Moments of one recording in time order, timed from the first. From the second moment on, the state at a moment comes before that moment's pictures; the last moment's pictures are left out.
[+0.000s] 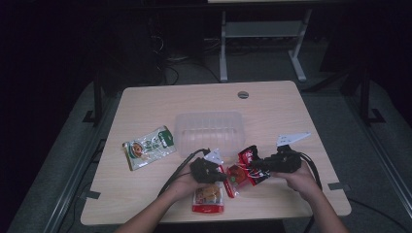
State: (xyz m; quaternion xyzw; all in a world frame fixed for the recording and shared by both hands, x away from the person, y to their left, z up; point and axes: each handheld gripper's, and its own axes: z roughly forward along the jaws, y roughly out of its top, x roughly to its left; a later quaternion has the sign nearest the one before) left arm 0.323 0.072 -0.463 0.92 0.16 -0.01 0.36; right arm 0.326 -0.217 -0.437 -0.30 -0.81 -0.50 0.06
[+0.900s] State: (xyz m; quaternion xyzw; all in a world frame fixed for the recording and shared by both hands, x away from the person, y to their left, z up) left arm 0.309 0.142 -0.417 0.90 0.19 -0.02 0.40; right arm 0.308 -0.224 -0.403 -0.27 -0.78 -0.56 0.05
